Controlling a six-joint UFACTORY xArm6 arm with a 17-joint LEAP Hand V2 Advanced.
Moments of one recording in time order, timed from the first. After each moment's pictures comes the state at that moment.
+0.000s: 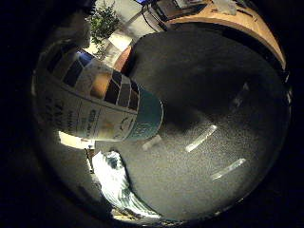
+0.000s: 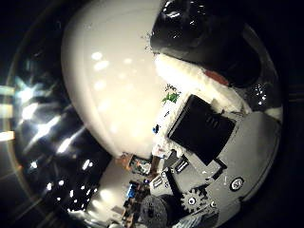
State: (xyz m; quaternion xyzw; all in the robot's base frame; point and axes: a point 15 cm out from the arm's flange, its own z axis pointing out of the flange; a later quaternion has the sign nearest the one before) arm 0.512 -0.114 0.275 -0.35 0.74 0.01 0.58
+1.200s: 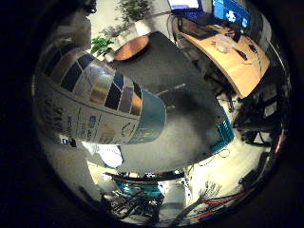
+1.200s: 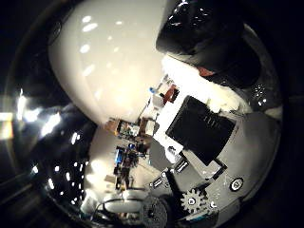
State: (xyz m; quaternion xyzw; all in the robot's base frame) arm 0.359 -0.028 0.441 -0.59 0.69 0.04 0.41
